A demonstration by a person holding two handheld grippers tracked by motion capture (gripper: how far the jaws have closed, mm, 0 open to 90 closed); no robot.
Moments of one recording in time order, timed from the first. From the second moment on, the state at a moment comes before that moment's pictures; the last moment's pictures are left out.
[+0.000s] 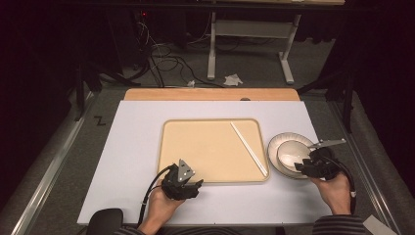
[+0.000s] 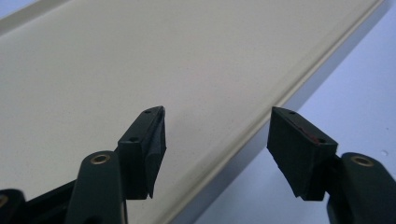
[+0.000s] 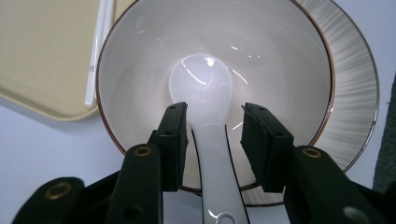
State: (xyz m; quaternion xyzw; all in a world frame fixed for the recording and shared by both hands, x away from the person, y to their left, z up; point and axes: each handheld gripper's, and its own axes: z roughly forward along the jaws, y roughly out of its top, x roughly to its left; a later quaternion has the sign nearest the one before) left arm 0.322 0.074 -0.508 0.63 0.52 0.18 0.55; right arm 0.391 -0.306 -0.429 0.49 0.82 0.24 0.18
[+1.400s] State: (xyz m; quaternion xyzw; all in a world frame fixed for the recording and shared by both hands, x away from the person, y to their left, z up) left arm 0.325 0.067 -0.509 0.63 0.51 0.18 0.55; right arm 0.385 -0.322 -0.437 0.51 0.81 0.24 0.15
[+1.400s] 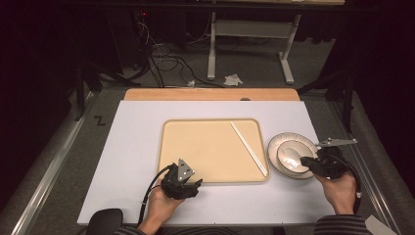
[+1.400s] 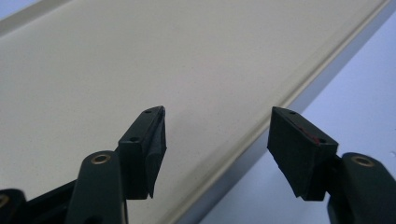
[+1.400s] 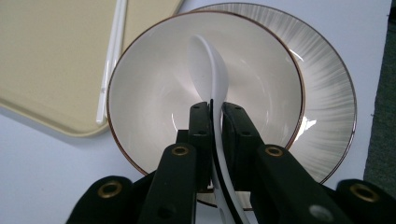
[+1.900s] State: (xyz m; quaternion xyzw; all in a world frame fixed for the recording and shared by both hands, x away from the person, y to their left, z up) left arm 0.327 0.068 -0.510 0.63 0.51 0.18 0.55; right arm 0.381 -0.328 -0.425 0.51 0.80 0.27 0.17
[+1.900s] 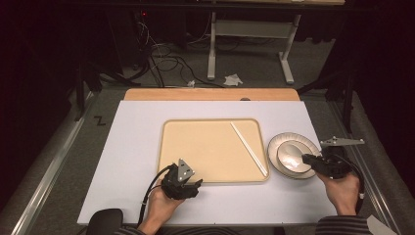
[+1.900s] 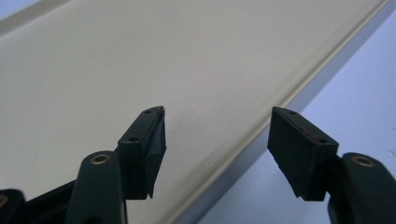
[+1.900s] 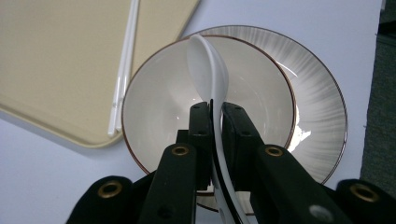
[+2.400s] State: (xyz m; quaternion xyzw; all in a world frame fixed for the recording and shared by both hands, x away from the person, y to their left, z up) left arm 0.327 0.069 -0.509 0.63 0.51 0.18 0.55; right arm 0.374 -0.328 -0.410 0.50 0.79 0.30 0.17
